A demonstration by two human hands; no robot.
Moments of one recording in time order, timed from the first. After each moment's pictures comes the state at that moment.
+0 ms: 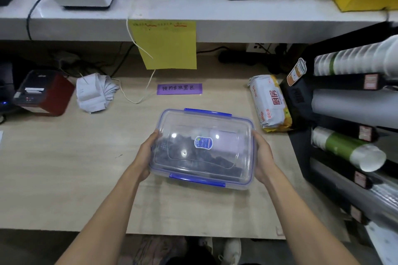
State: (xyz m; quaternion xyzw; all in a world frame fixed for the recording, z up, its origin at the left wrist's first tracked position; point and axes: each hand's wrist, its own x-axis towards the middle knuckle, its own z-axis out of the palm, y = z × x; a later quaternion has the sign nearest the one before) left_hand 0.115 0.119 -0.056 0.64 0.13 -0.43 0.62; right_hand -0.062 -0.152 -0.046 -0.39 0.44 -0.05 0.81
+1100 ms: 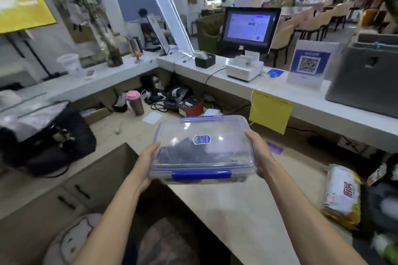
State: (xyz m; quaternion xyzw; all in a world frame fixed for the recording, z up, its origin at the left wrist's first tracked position) left_hand -0.109 0.294 0.141 0.56 0.22 -0.05 0.80; right_hand -0.048 -0.023 0.172 -0.57 0.11 0.14 0.81
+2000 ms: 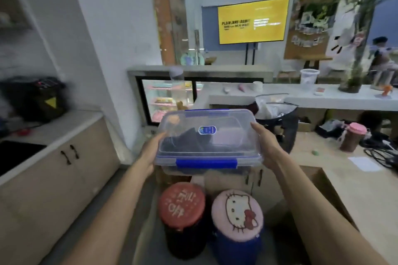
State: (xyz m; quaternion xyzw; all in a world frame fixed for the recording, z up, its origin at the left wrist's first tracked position) left_hand -0.626 0.632 0.255 0.49 0.48 0.39 0.62; right_hand -0.332 0.519 0.263 -0.56 -0.26 0.43 0.66
